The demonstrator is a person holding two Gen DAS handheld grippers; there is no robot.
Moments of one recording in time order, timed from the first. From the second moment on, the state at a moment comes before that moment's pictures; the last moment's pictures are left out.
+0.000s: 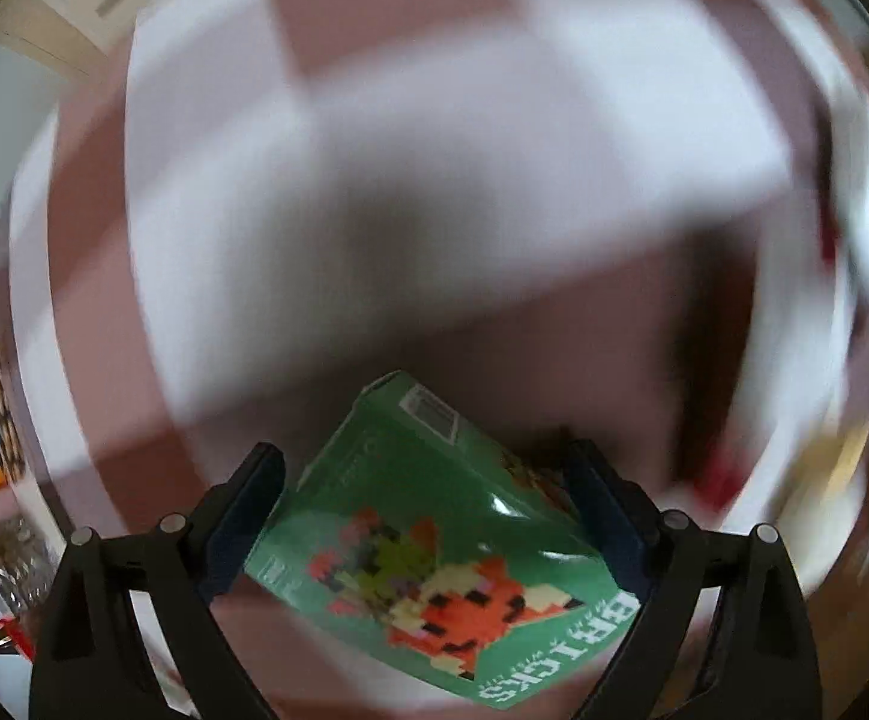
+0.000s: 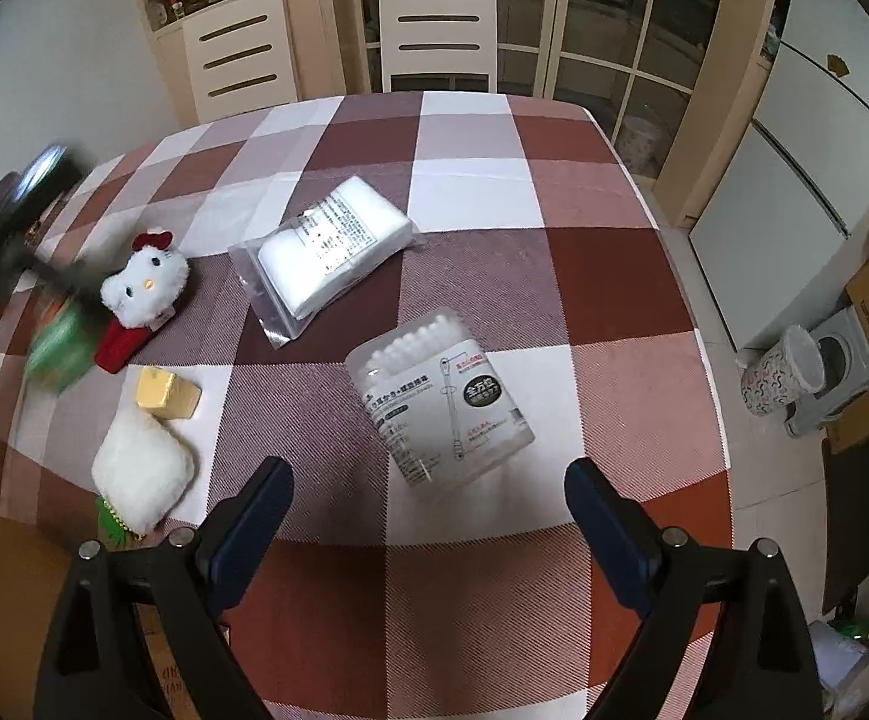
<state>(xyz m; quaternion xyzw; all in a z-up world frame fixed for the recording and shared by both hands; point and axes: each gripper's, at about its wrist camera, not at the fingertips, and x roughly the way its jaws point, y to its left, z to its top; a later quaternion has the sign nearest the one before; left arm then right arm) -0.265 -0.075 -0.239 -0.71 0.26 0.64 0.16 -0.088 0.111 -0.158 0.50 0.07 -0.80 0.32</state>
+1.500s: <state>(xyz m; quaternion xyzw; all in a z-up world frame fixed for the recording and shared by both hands) -0.190 -0.221 -0.207 -0.70 -0.07 0.71 -0.04 -0.088 0.107 -0.157 0.48 0.13 -0.78 0.39</state>
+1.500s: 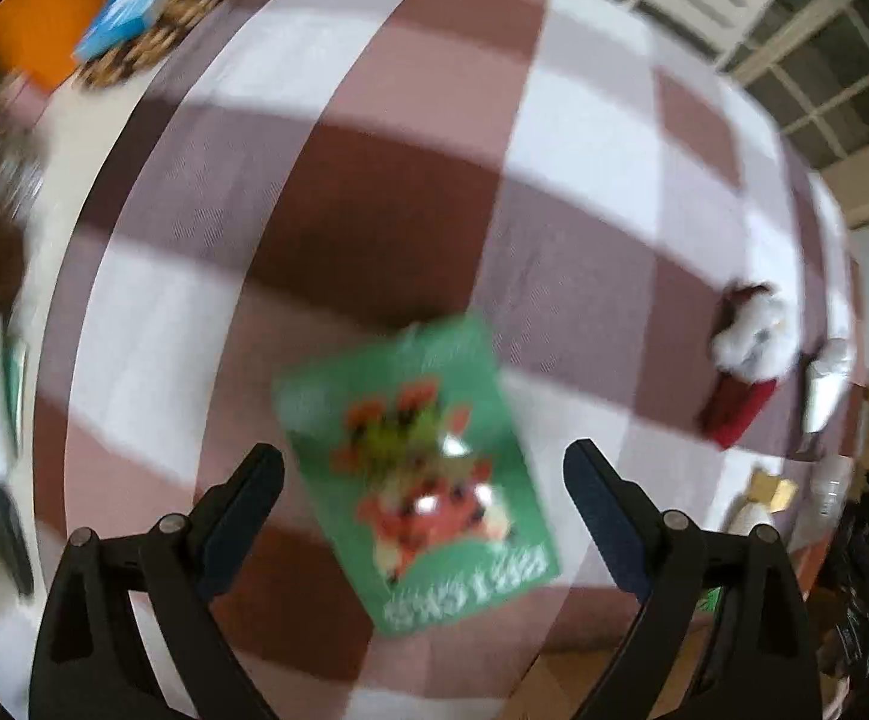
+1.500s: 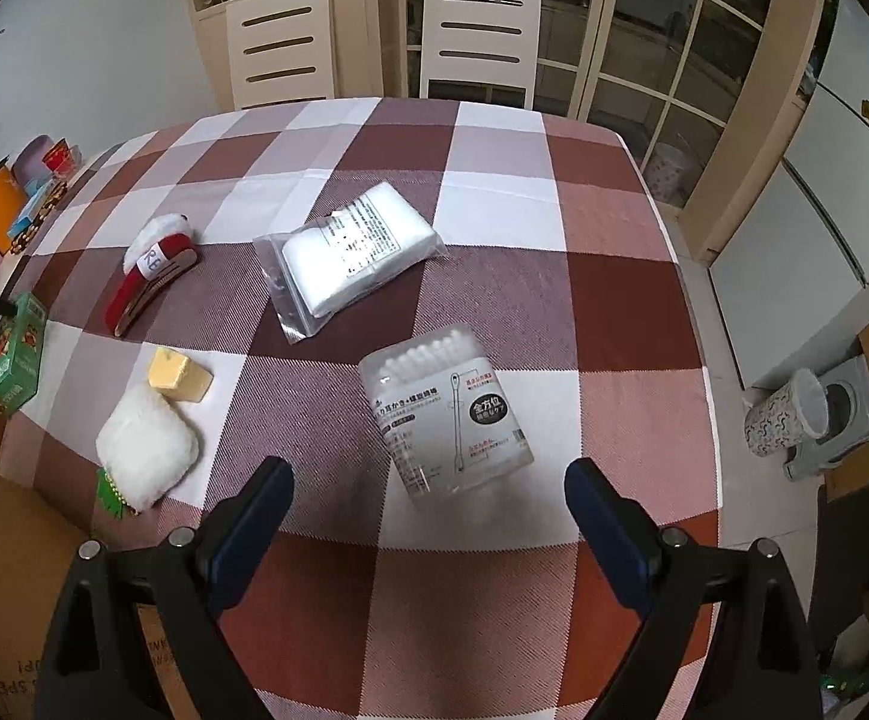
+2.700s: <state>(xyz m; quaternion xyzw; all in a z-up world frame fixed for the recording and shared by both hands) -0.225 -0.154 -0.196 -0.66 0.16 0.73 0.07 -0.122 0.069 -0.230 0.57 0.21 -0.68 0.41</state>
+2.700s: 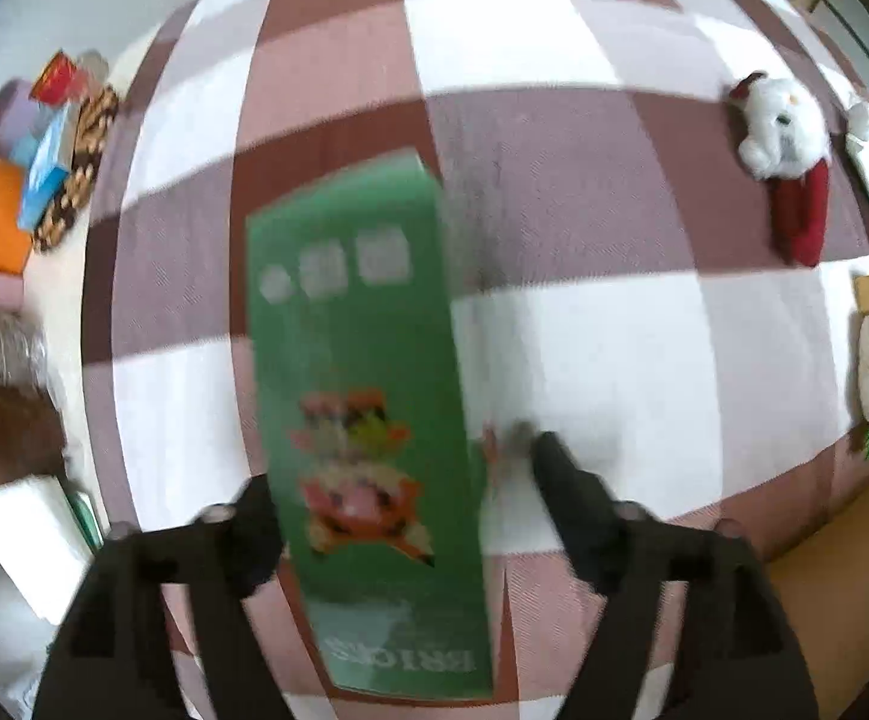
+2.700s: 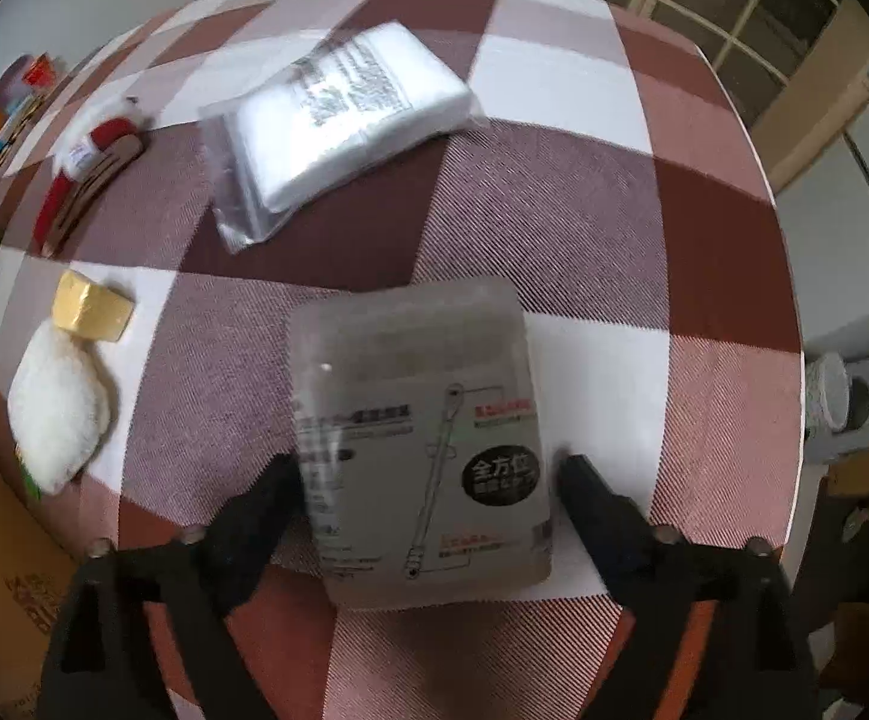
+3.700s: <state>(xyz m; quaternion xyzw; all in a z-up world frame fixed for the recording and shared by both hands) -0.015 -0.289 -0.138 -0.62 0.06 0.78 -0.06 -0.063 0.204 -0.138 0.56 0.13 -0.74 0.35</state>
